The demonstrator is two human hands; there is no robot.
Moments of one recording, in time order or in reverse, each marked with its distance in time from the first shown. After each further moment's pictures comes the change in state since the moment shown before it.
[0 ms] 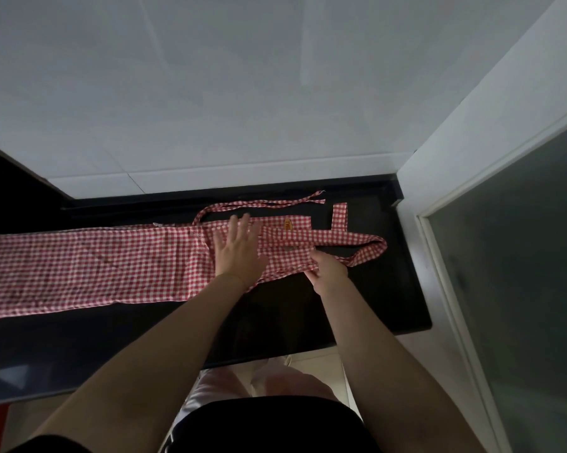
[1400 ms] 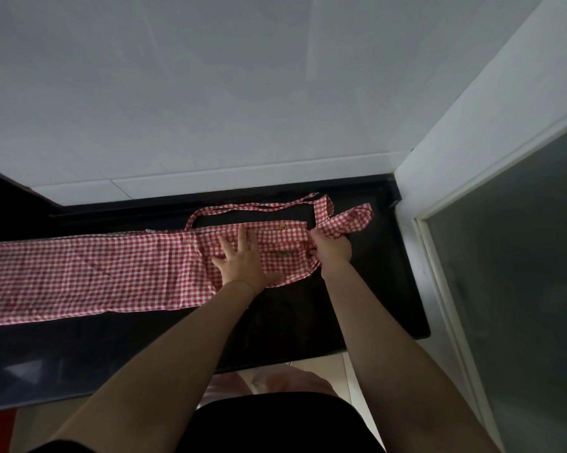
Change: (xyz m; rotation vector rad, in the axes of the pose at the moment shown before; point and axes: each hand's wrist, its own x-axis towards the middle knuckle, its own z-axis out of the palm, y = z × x) left_hand 0.011 0.040 0.014 0.024 -0.239 -0.158; right_hand 0.025 -0.045 -0.002 -0.367 0.080 -0.309
